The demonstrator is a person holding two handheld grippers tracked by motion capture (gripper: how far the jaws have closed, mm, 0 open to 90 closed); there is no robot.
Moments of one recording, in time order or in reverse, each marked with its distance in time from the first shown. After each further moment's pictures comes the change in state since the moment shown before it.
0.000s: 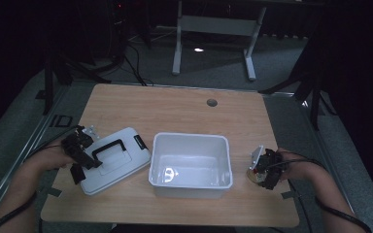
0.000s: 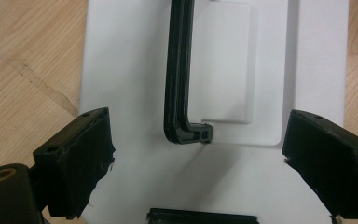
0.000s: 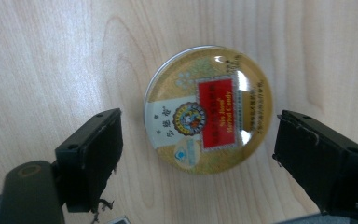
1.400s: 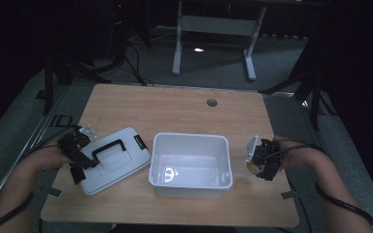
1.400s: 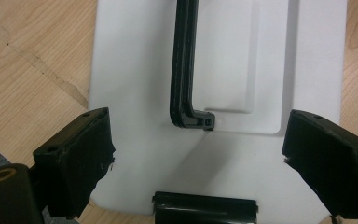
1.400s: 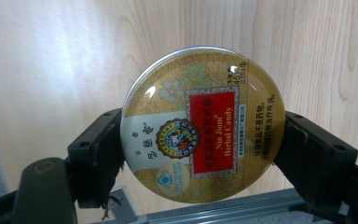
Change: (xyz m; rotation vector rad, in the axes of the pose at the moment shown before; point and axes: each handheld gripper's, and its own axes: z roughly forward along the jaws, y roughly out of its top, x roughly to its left) left arm 0.000 -0.003 -0.009 0.014 0.014 -0.002; right arm -0.004 0.035 -0.061 0.025 -0.022 -0.093
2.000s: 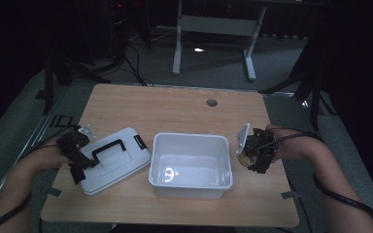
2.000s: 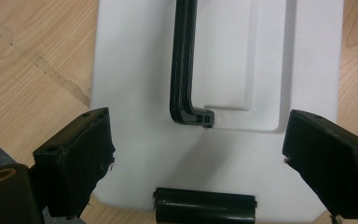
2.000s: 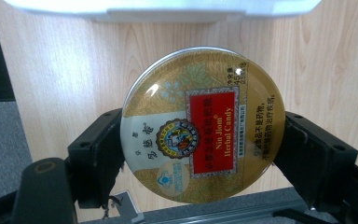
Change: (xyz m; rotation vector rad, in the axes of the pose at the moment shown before) left arm -0.001 0.000 -0.003 -0.001 0.005 0.007; right arm 0.000 0.042 -0.058 -0.032 -0.032 -0.030
